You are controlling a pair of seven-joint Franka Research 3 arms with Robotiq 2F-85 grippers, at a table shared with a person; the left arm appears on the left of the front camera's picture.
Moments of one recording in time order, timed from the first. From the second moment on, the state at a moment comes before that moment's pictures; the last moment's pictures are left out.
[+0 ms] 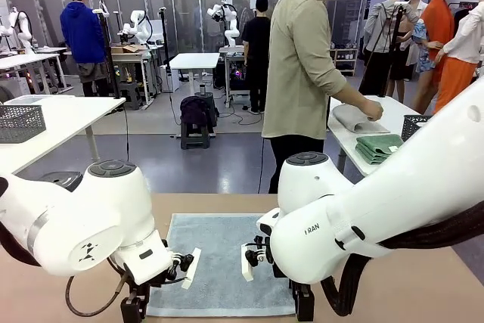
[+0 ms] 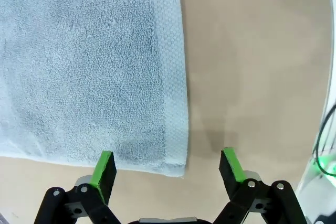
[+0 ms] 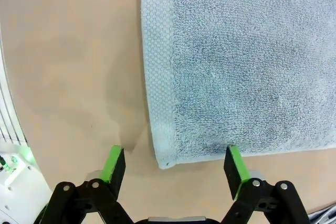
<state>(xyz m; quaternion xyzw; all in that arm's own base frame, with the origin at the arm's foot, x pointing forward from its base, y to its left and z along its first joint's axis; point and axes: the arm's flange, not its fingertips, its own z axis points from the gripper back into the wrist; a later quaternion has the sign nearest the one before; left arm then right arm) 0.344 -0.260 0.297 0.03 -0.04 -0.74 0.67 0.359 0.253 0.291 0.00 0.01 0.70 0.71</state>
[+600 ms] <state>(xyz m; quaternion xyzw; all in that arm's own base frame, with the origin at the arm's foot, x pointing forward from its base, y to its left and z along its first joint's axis) 0.346 -0.257 0.292 0.03 -0.04 -0.73 0.68 0.361 0.252 0.290 0.00 0.00 0.70 0.71</state>
